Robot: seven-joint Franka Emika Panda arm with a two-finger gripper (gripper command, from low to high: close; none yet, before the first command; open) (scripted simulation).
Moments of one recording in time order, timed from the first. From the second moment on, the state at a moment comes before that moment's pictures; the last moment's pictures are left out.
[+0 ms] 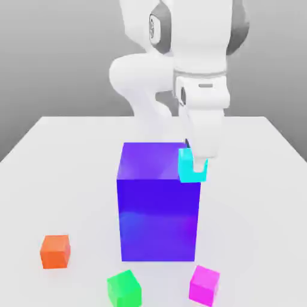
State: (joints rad) arm 0.46 -0.43 -0.27 -2.71 -0.15 2.28 -0.53
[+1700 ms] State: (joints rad) arm -0.71 0.22 -1.01 -2.47 0.47 2.56 -0.02
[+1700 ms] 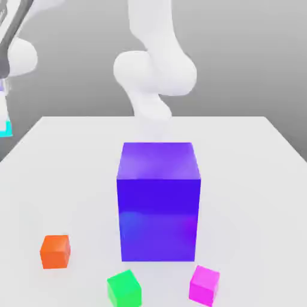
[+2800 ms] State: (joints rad) arm -0.56 0.39 -1.20 -2.39 0.57 2.47 0.42
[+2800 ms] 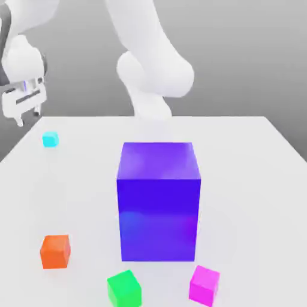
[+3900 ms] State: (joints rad) arm 1.23 0.42 -1.25 -2.32 0.81 2.27 1.53
